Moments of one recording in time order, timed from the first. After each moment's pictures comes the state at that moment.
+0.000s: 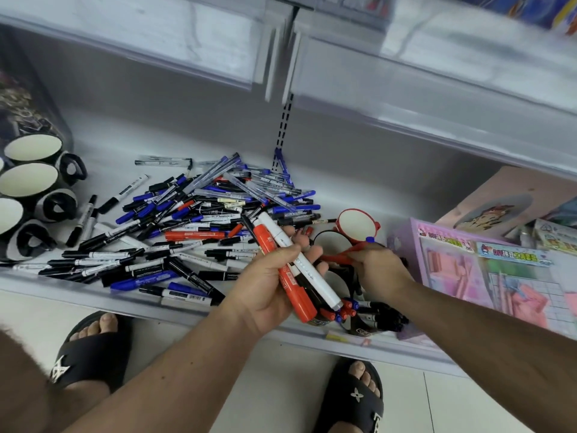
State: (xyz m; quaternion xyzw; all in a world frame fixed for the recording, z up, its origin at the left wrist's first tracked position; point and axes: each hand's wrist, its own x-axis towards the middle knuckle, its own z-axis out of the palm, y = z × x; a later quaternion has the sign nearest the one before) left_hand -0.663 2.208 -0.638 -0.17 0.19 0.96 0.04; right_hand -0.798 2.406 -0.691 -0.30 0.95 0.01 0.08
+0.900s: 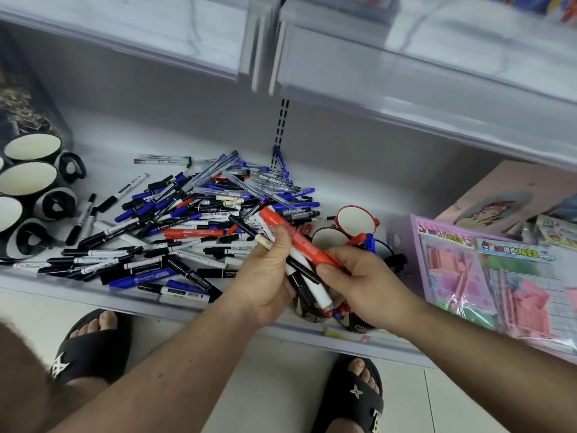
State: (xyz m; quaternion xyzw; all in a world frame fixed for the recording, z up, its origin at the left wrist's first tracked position) left_hand -0.668 2.212 -0.640 -0.20 0.35 0.91 0.04; right_hand -0.710 2.362 -0.601 -0.17 0.85 -0.42 0.27
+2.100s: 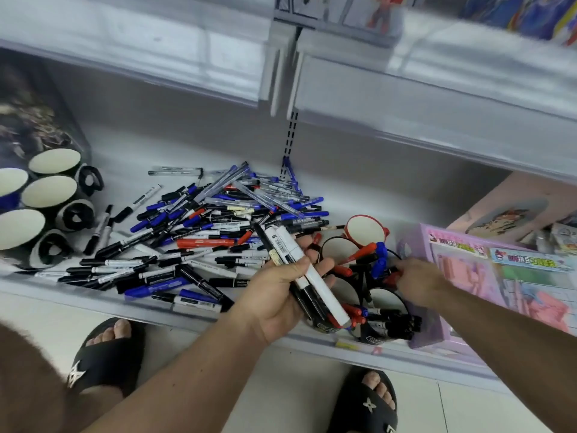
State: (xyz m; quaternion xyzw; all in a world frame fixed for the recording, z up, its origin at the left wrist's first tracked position) left_hand -0.661 2.208 -0.639 -0.18 0.22 0.96 0.07; right_hand -0.811 2.439 -0.666 -0.10 0.97 0.05 0.21
